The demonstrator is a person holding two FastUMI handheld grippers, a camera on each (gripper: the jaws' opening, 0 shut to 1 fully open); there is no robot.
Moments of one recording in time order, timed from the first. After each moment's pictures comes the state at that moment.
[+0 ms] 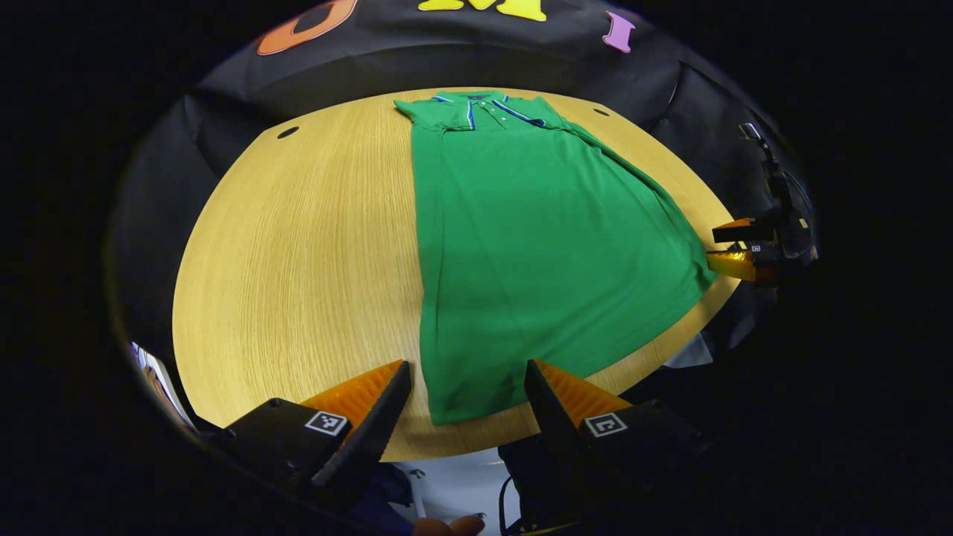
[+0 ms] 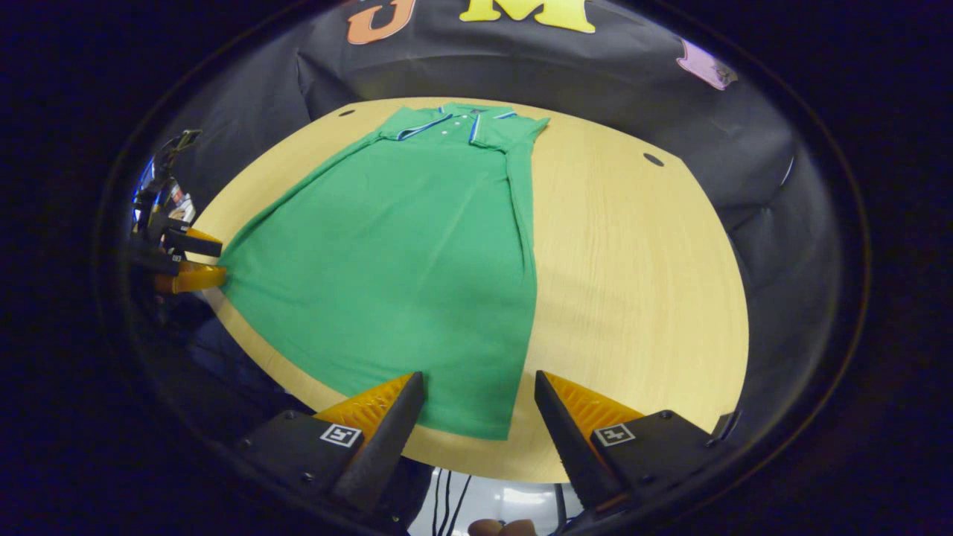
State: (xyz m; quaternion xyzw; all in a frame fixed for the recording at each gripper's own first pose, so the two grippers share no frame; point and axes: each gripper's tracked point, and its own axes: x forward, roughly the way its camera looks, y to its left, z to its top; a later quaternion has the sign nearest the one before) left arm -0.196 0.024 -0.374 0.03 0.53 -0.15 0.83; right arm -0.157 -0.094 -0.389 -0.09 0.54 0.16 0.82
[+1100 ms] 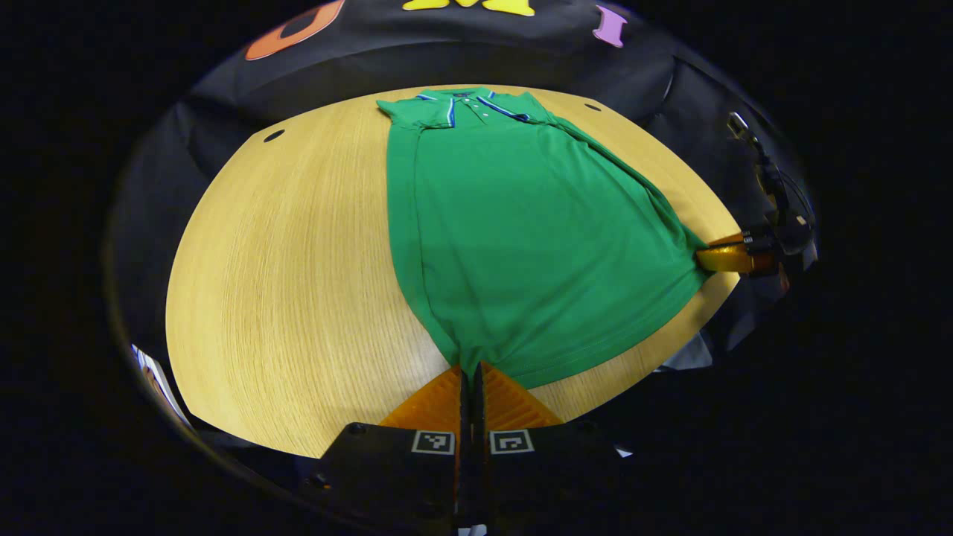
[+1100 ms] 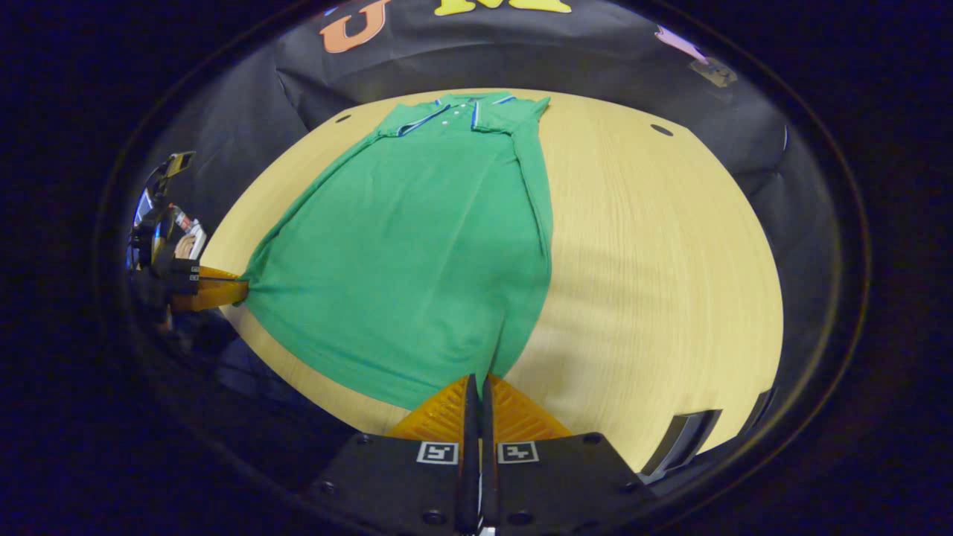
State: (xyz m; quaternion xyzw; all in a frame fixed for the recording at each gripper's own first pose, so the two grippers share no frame) left arm -0.189 0.002 -0.373 0.02 0.53 -0.15 0.83; right arm -0.165 -0.074 -0.389 -0.02 0.56 0.19 0.80
